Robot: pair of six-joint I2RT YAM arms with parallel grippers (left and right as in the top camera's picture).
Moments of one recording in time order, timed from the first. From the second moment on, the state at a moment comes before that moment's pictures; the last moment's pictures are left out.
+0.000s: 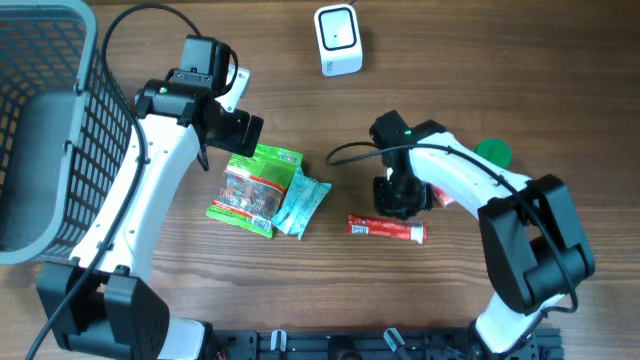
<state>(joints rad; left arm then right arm) -0.20 1.63 1.43 -1.02 -0.11 0.14 0.45 1.88 1.17 -1.01 -0.12 0.41</state>
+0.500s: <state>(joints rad) -0.20 1.63 1.43 -1.02 -0.11 0.14 0.53 1.88 1.16 -0.94 -0.36 0.12</state>
